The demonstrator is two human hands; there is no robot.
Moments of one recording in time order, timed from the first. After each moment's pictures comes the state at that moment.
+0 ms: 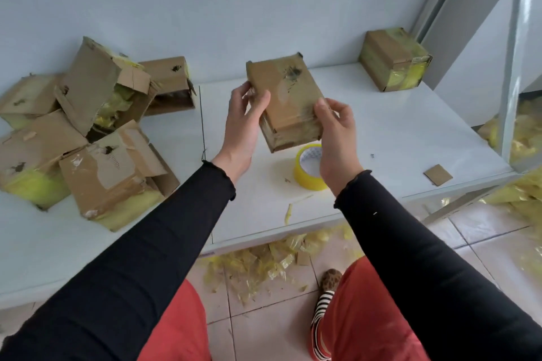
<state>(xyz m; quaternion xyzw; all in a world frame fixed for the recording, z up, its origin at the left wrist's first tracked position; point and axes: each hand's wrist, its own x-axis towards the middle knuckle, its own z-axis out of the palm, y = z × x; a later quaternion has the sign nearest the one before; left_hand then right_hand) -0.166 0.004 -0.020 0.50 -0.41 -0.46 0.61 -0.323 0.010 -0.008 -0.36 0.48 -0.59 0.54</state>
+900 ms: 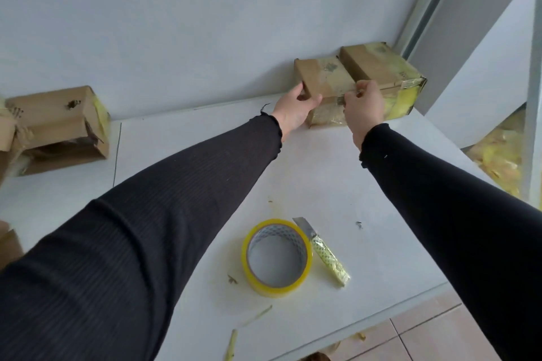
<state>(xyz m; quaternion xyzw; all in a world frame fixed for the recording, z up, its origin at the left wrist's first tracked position) -0.302 -0.275 -0.075 0.55 -0.55 -0.51 0.36 -0.453 -0.269 -0.063 -0.47 0.69 -0.47 0.29</state>
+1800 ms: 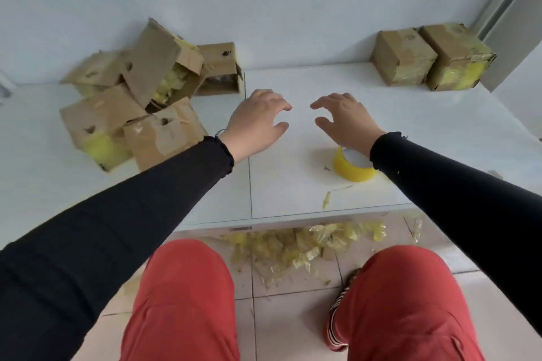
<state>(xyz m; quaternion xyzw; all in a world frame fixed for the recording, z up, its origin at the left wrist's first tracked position) -0.092 0.038 -0.013 0.65 -0.75 -0.07 0.15 -0.305 -0.031 -0.020 -0.86 0.48 -0.11 0.12</state>
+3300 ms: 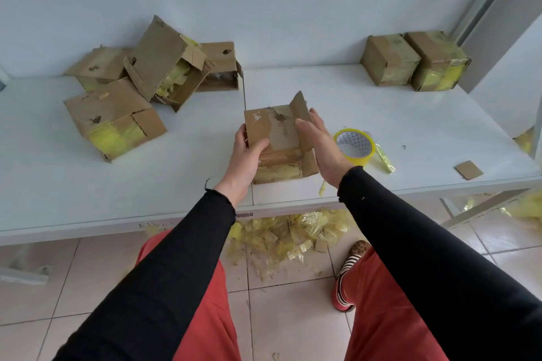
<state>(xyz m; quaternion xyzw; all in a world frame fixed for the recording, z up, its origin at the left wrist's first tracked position) -0.101 0.118 -0.083 0.60 -0.35 -0.48 0.52 -0.272 0.052 -0.053 -0.56 0.43 -0.33 0.62</state>
